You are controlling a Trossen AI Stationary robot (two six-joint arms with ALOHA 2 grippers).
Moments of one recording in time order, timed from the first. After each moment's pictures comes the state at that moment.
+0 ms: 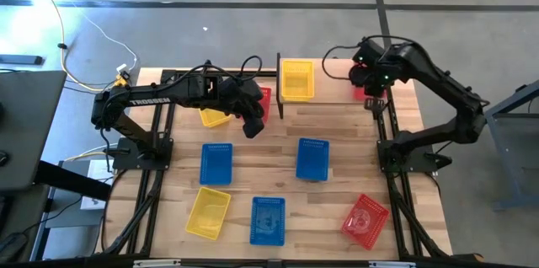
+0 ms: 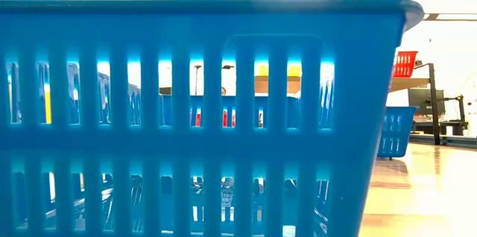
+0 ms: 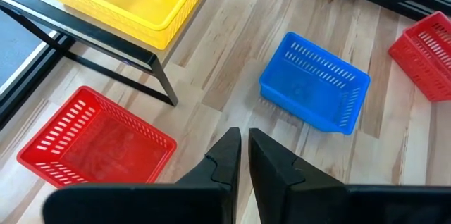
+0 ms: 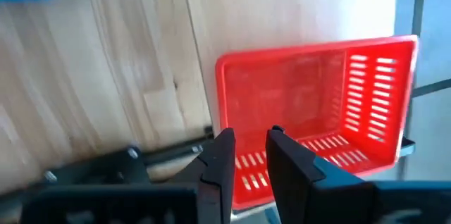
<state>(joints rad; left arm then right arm) 0.25 1.52 1.50 -0.81 -0.08 -0.28 -0.65 1.28 1.50 -1.57 0.18 -0.49</state>
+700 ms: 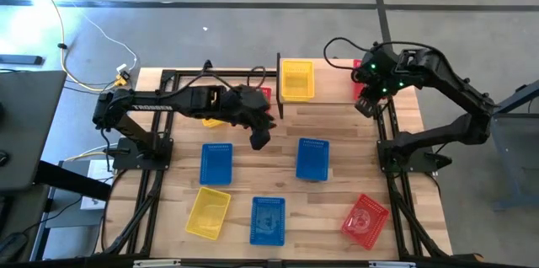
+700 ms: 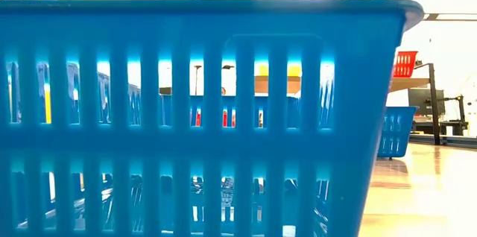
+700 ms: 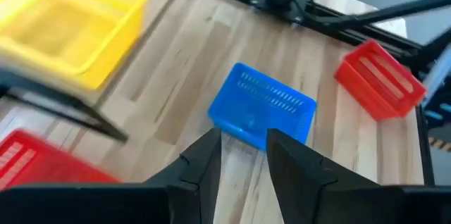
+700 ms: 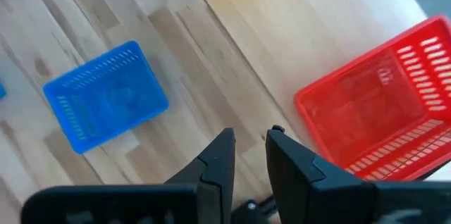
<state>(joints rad) 0.15 1.54 1.50 -0.65 -0.09 -0.30 -0.45 1.21 1.60 -1.57 0.06 0.14</state>
